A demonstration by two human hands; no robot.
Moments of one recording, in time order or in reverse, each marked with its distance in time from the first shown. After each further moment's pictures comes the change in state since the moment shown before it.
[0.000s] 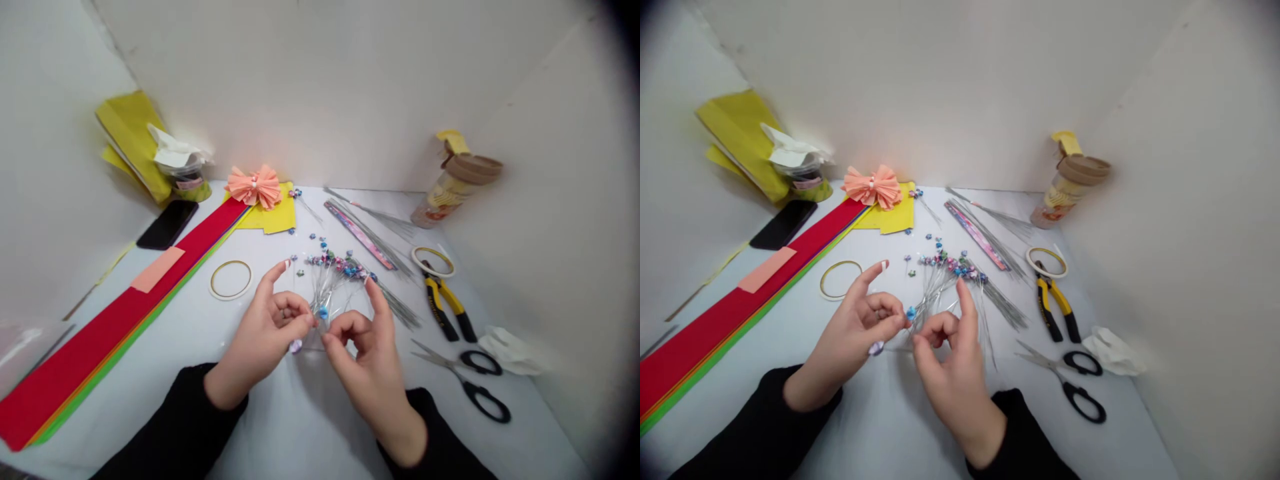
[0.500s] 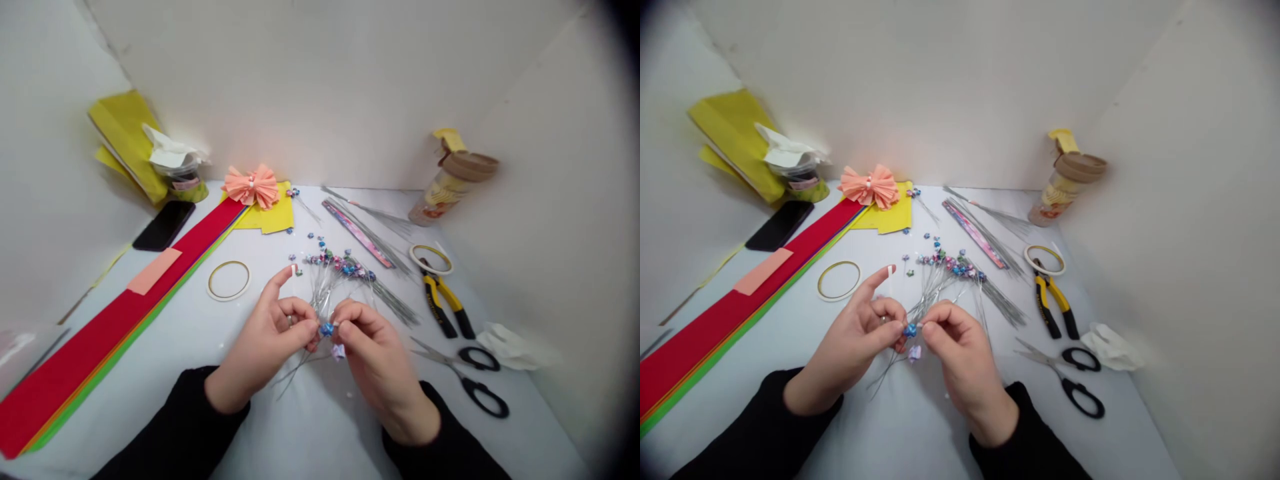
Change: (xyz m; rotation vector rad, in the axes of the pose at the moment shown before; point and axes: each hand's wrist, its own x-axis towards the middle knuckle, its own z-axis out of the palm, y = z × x) left_hand -0.004 -0.003 0.005 -0.169 -0.115 -0.037; right_hand 0.016 0.002 -0.013 0.484 -0.104 0.270
